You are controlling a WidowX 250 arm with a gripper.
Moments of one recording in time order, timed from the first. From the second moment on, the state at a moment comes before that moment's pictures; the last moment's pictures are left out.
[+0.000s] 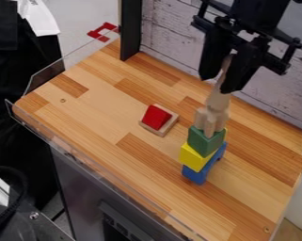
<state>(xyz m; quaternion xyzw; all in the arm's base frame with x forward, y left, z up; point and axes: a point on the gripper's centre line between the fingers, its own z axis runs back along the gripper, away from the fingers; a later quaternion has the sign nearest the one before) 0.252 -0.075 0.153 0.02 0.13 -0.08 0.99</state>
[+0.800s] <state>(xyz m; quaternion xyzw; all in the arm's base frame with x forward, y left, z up) 0.253 -0.067 0.153 0.02 0.13 -0.06 0.99</state>
